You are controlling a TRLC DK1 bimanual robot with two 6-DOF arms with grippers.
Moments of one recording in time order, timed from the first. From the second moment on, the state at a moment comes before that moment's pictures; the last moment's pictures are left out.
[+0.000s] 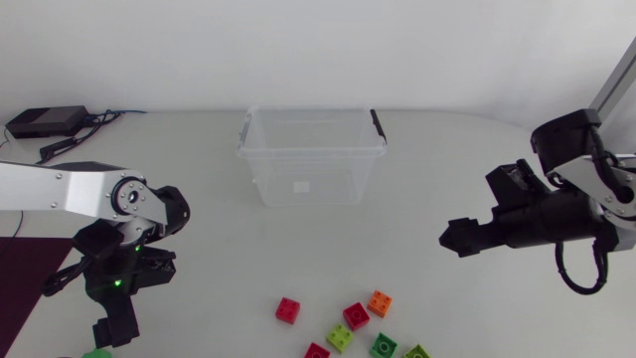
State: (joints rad) left arm -0.26 1.65 0.82 -1.17 -0.42 0.57; right arm 0.07 1.23 0.74 -0.60 -0.19 -0.12
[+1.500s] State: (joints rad) left arm -0.27 1.83 0.91 -1.12 -0.23 0.45; right arm 0.64 1.55 0.78 -1.01 -0.20 -0.16
